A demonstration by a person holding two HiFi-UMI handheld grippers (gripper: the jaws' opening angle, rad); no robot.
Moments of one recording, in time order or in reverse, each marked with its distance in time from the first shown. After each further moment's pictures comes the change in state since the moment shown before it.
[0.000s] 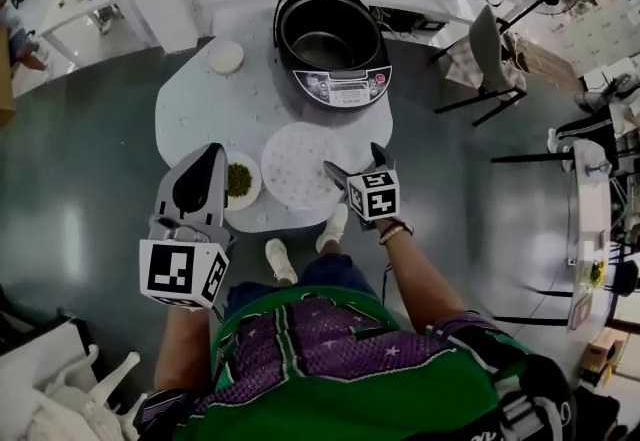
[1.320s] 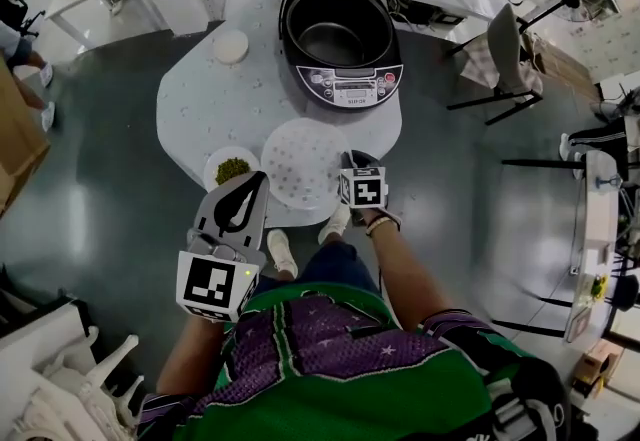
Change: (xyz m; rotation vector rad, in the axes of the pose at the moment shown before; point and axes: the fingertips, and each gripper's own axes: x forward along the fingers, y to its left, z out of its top) left arm 0.020 -0.064 -0.059 -0.022 0.171 -0.096; right arm 0.062 -0.026 -0.062 0.087 0.166 -0.062
